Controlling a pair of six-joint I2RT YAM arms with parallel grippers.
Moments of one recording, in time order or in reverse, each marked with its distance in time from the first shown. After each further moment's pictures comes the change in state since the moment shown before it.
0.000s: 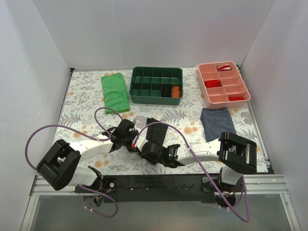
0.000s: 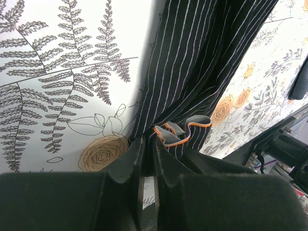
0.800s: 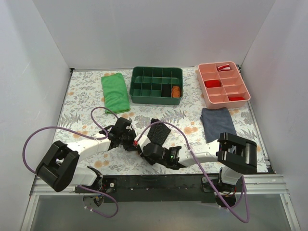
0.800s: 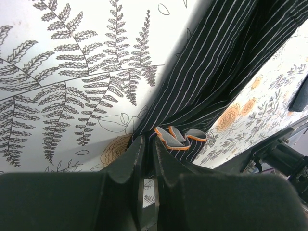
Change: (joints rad) left arm 0.074 -0.019 0.014 -0.077 0.001 0.015; right arm 0.013 -0.002 -0.049 0.164 0.016 0.124
